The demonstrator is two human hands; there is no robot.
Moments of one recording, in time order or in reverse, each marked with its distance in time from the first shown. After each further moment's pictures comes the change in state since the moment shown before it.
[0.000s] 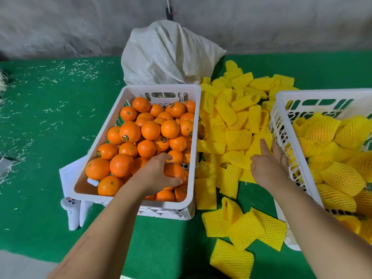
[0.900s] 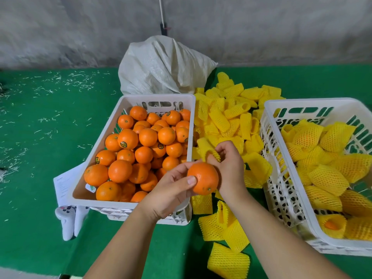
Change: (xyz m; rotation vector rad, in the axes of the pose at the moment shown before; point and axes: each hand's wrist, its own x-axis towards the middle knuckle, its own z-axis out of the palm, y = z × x) left_hand -0.040 0.053 0.038 -1.349 -0.220 0.297; right_hand -0.069 -0.151 -0.055 0.966 0.267 -0.011
